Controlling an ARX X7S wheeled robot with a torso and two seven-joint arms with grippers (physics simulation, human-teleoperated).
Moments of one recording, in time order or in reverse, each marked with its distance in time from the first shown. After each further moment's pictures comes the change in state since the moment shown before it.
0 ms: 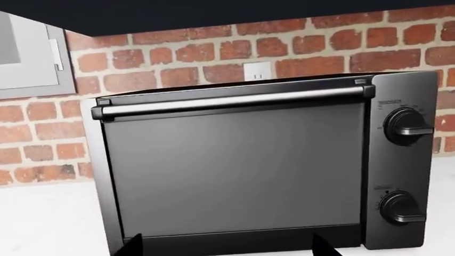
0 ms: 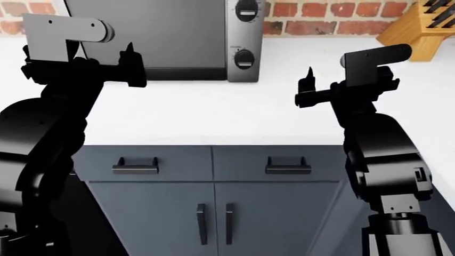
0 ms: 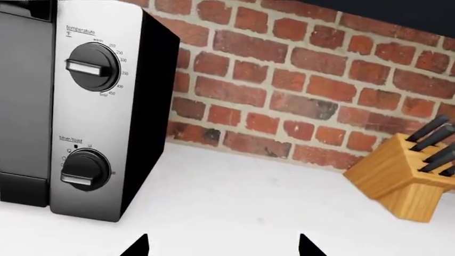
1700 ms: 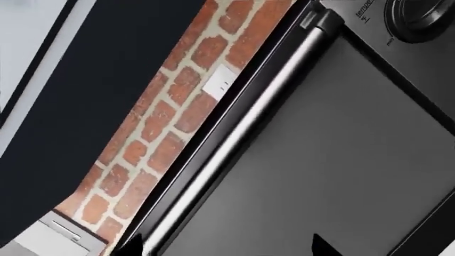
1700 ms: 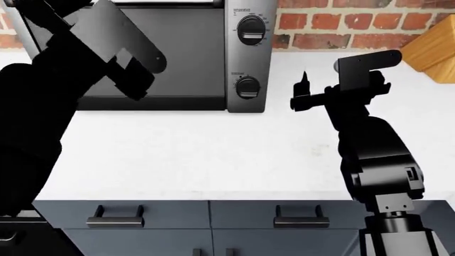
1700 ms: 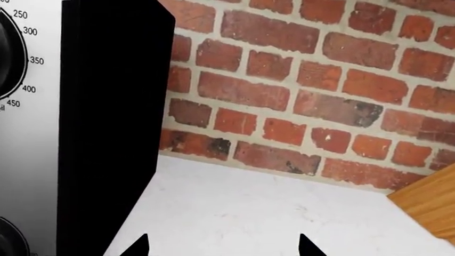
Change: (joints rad) left arm -0.356 -0.333 0.696 0.185 0.214 -0.172 0.236; right arm 0.002 -0.005 -0.027 0.068 0.026 -0.057 0.003
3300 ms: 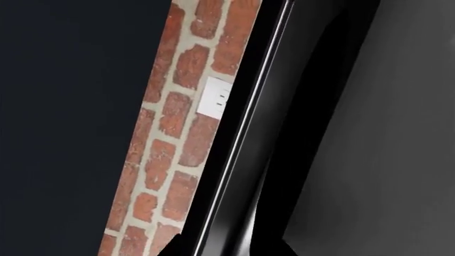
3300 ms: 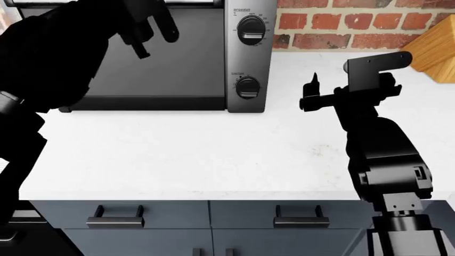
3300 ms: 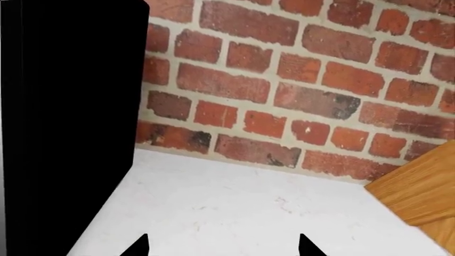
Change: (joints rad) left arm -0.348 0.286 0.390 -1.192 0.148 0.885 0.114; right arm 0.008 0.035 -0.002 0.040 0.011 -0.017 0.024
